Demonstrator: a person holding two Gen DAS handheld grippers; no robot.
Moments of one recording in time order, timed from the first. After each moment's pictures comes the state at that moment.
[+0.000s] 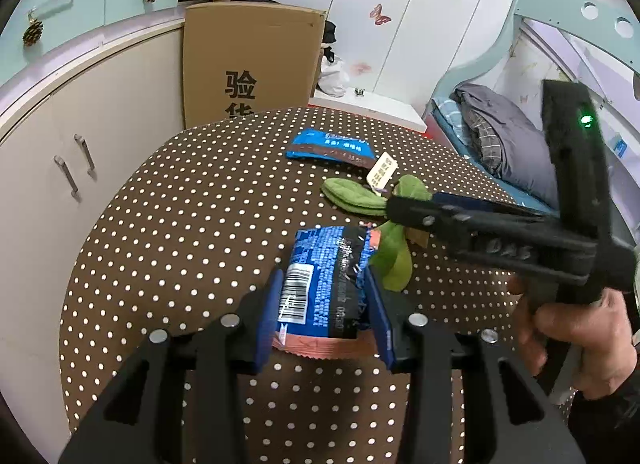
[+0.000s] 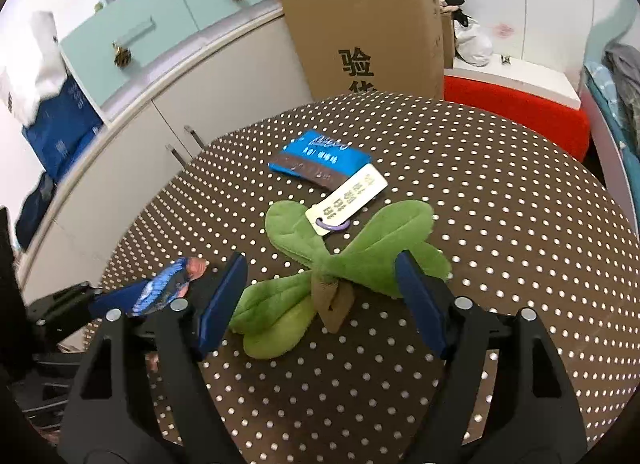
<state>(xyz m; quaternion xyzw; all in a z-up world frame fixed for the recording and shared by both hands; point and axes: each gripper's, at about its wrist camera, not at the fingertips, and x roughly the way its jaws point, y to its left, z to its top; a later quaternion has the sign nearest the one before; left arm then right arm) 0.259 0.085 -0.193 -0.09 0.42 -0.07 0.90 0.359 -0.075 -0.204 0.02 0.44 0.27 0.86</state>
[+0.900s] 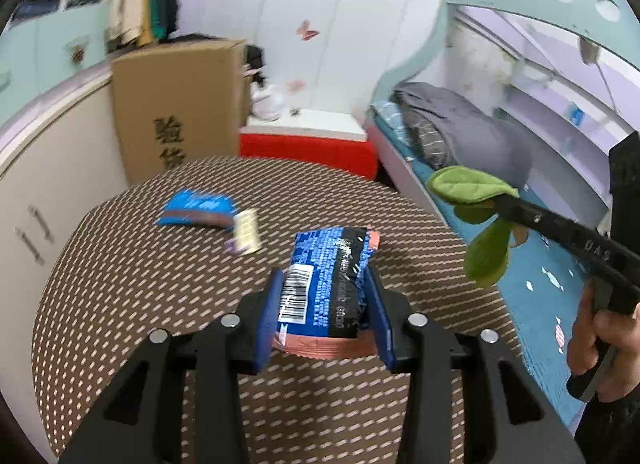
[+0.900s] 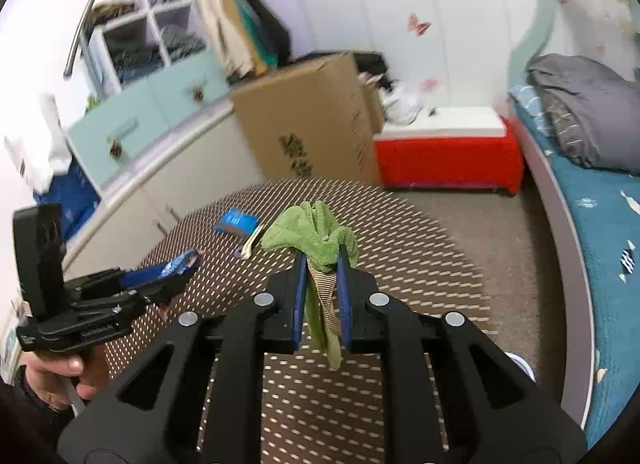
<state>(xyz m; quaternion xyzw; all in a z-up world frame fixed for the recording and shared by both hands) 0.272 -0.033 -0.134 -0.03 0.37 -0.16 0.91 0.266 -0.288 -0.118 0.11 0.31 0.19 0.92</state>
